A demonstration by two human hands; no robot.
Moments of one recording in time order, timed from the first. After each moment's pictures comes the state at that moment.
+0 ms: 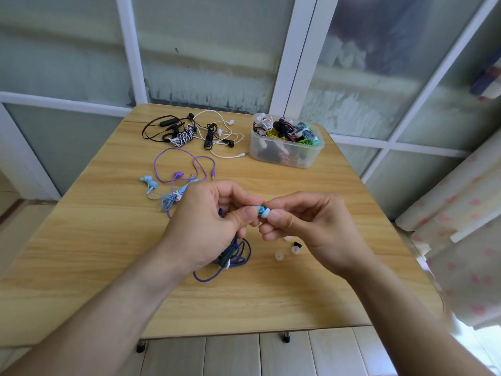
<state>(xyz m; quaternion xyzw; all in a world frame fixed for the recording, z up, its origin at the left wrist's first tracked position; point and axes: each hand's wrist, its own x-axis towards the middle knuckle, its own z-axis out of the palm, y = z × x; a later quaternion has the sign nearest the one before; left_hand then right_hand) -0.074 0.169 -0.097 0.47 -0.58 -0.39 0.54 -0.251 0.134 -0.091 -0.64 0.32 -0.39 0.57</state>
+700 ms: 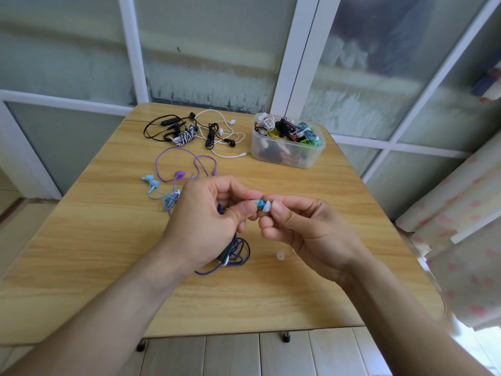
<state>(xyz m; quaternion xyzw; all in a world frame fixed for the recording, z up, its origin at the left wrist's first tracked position) -0.072 0.169 -0.097 0.47 -0.58 -0.36 0.56 -0.243 0.135 -0.092 -0.48 0.32 -0.38 0.72</state>
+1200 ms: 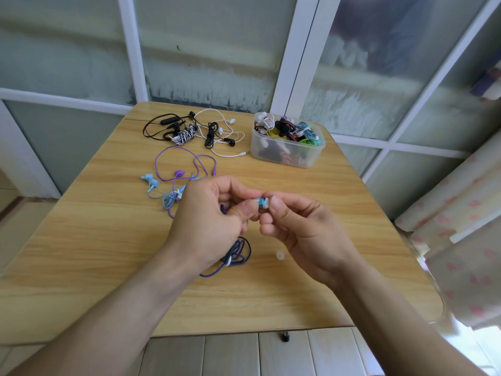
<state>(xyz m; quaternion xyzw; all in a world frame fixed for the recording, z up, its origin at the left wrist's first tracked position) -0.081 0.170 -0.097 0.49 -0.53 -0.37 0.58 -0.233 0.138 -0.099 -0.46 0.32 -0.43 0.71</state>
